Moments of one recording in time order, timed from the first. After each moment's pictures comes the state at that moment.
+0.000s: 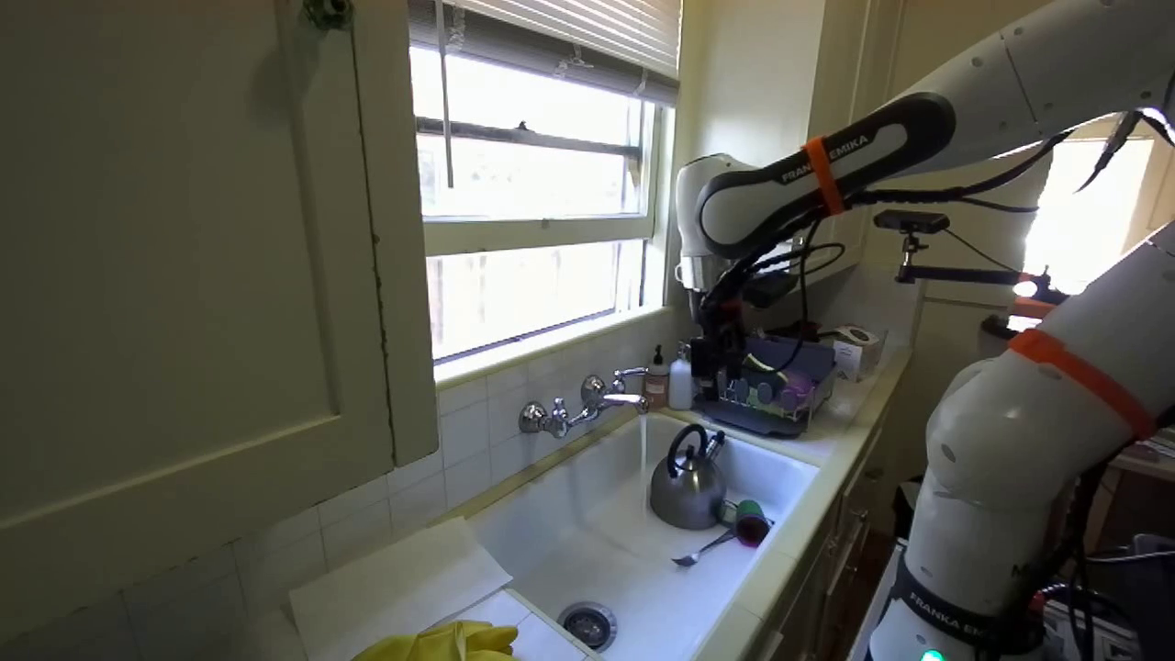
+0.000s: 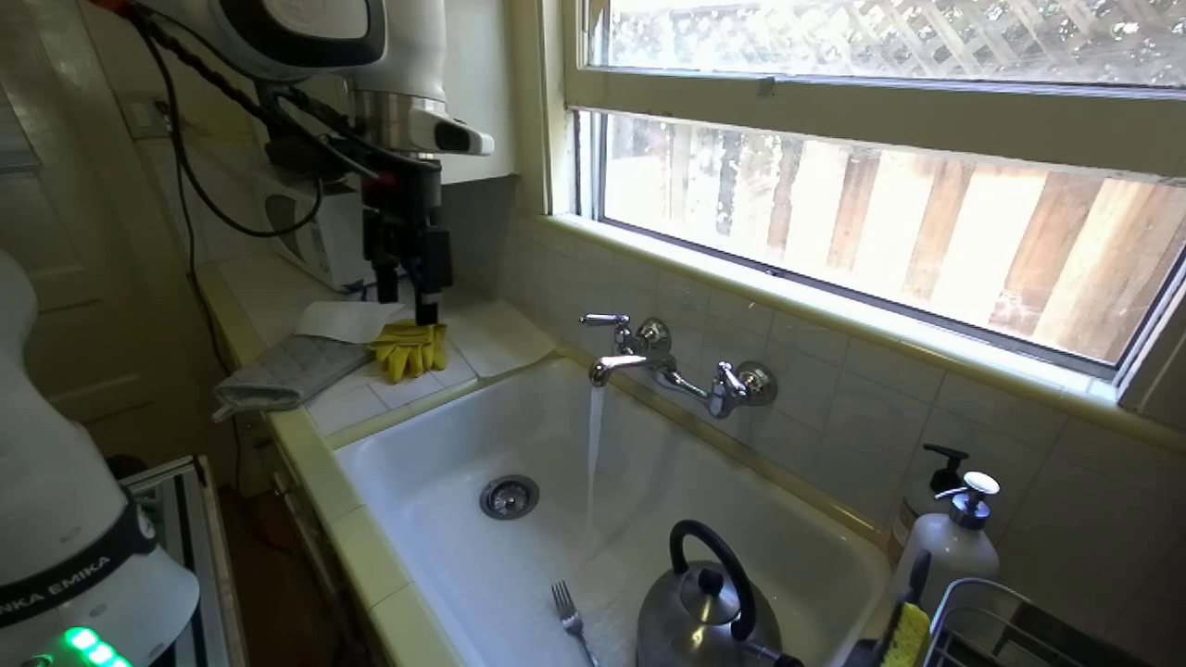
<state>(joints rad) -0.02 -0.58 -0.02 -2.61 -0.11 1.90 -0.10</state>
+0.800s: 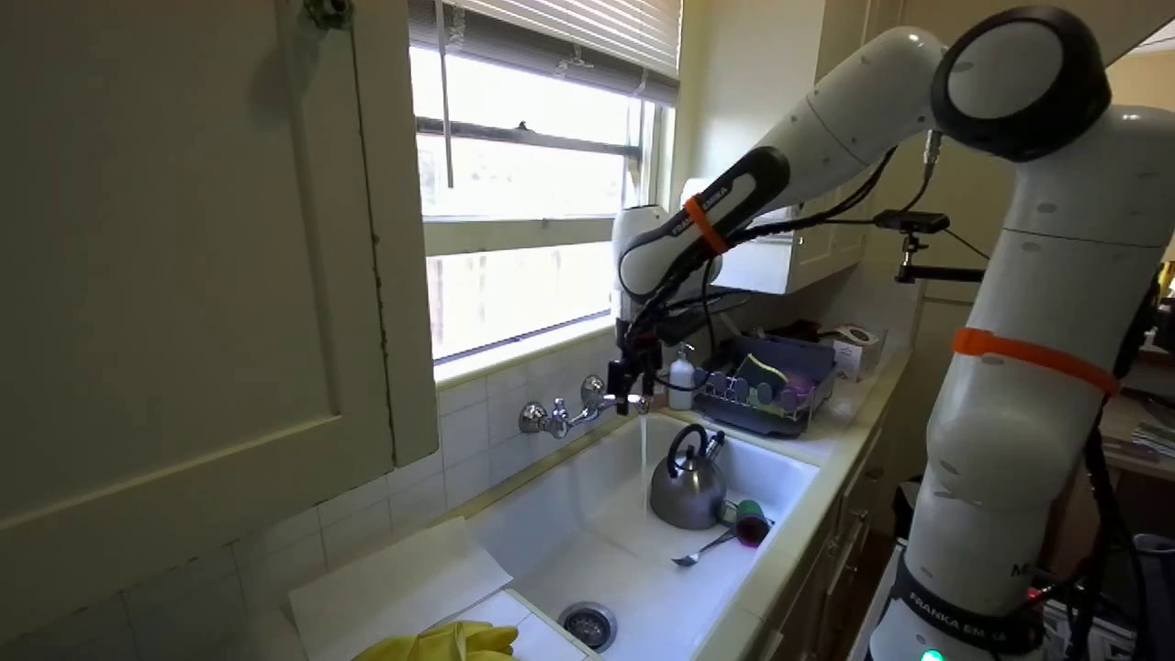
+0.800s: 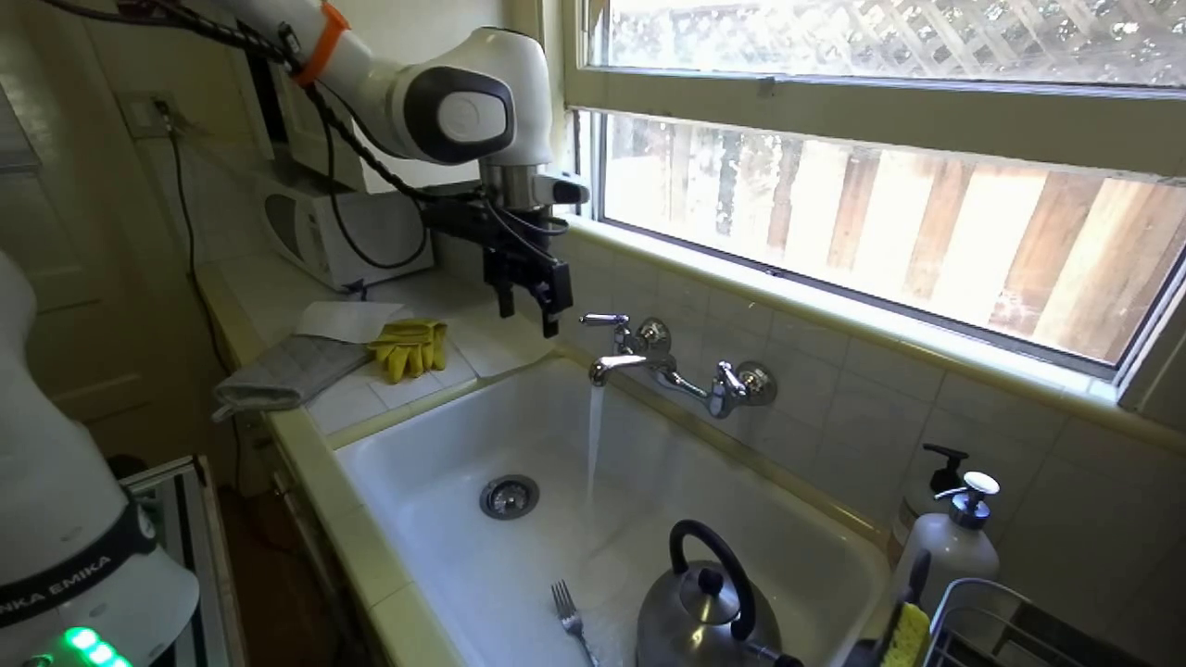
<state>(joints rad) -0.01 -0.10 -0.02 -2.38 -0.07 2.30 -0.12</state>
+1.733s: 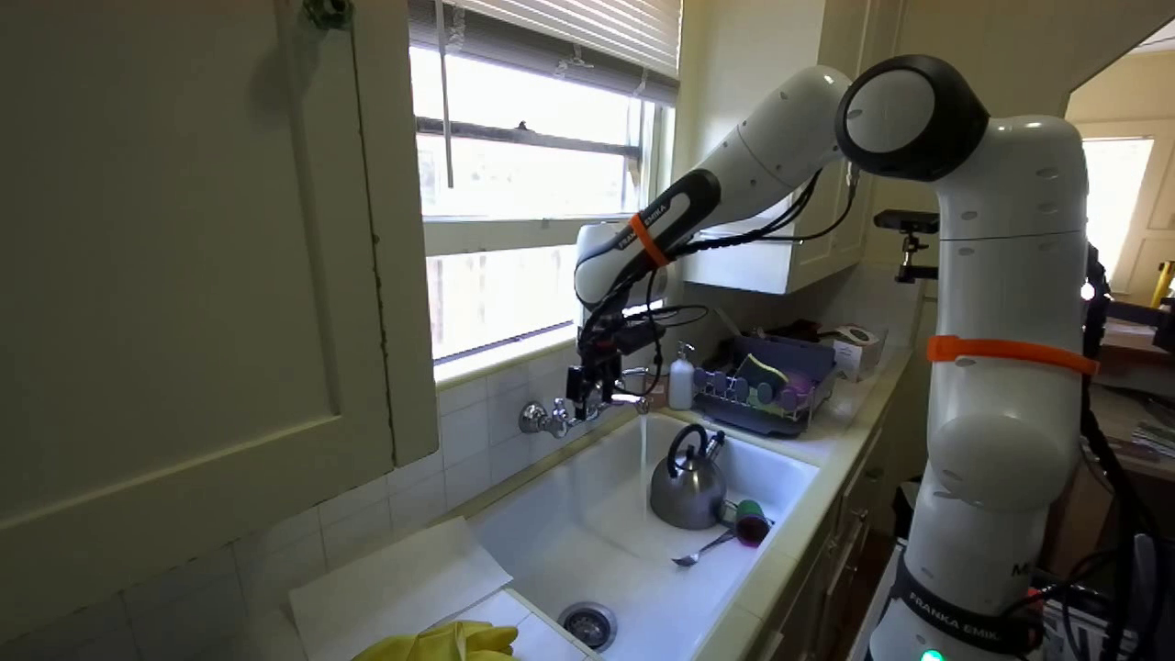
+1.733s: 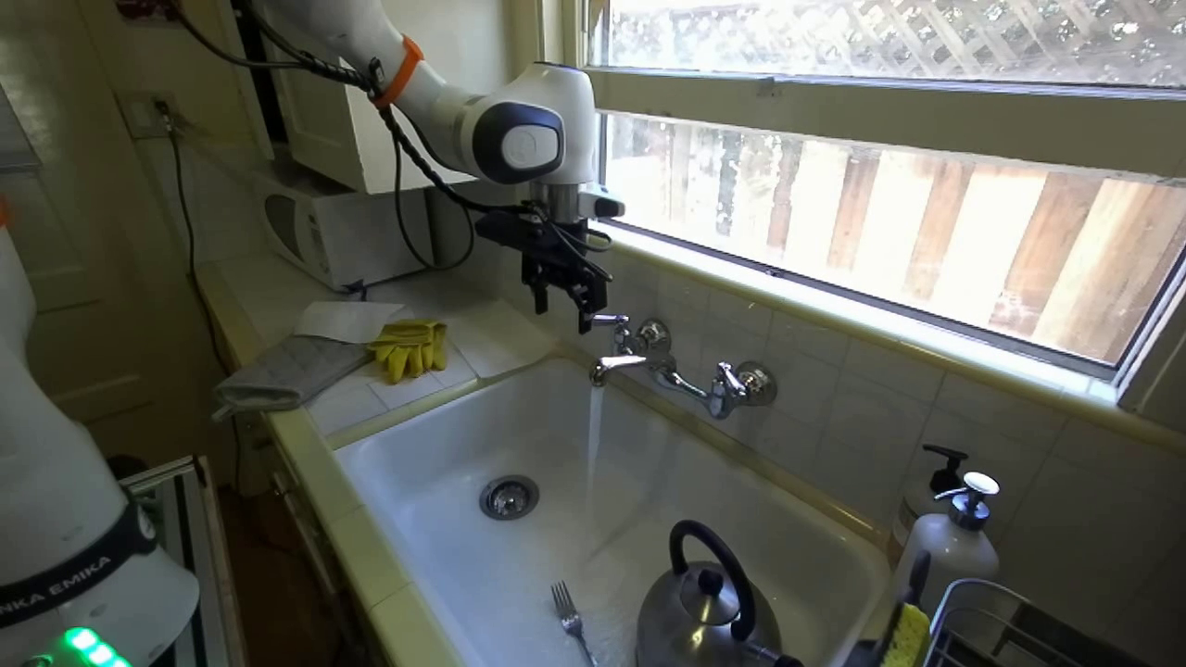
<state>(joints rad) 0.00 0.14 0.00 -2.16 0.00 2.33 -0.18</state>
